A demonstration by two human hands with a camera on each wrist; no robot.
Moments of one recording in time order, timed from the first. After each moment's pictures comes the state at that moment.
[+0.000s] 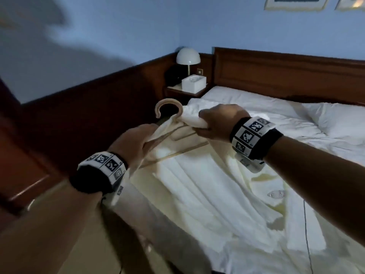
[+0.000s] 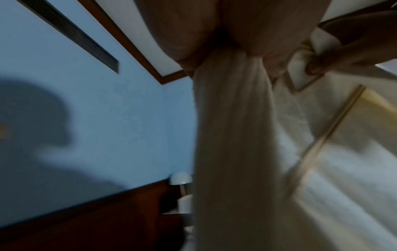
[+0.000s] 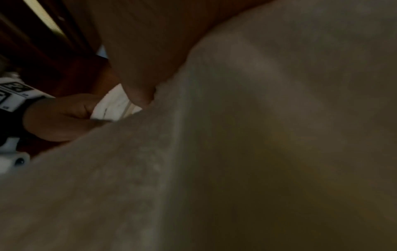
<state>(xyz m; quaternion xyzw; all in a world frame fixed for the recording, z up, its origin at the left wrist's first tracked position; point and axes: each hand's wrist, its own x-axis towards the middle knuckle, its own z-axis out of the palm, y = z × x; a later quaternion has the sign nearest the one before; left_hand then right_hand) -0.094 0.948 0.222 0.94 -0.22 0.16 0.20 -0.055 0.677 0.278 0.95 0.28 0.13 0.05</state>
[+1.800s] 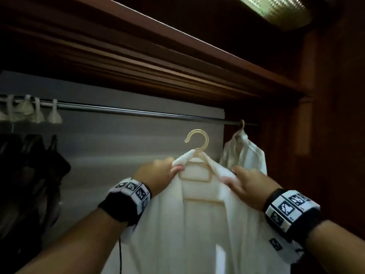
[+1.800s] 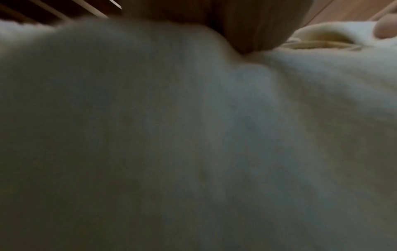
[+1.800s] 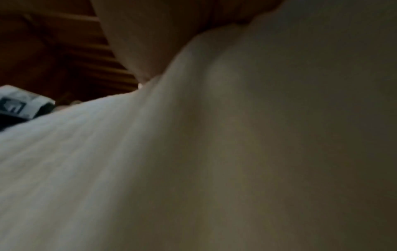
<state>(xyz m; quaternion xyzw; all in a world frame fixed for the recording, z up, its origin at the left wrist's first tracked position) -0.818 1.936 0.491 0.59 0.75 0.19 -0.23 -0.558 2.037 0.485 0.34 0.89 0.08 -0.30</state>
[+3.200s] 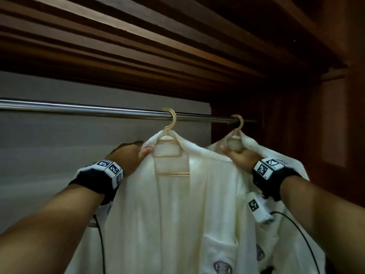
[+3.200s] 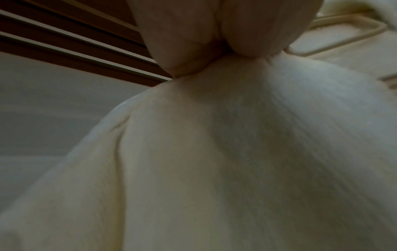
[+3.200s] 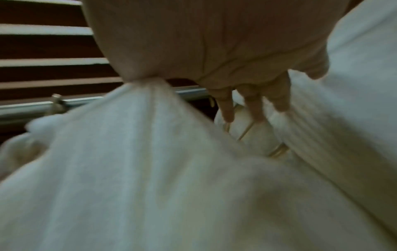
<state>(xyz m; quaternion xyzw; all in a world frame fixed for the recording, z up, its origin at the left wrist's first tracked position) -0.911 2.247 0.548 0.56 0.76 0.23 -0.25 -0.605 2.416 0.543 0.44 0.79 -0.17 -0.39</state>
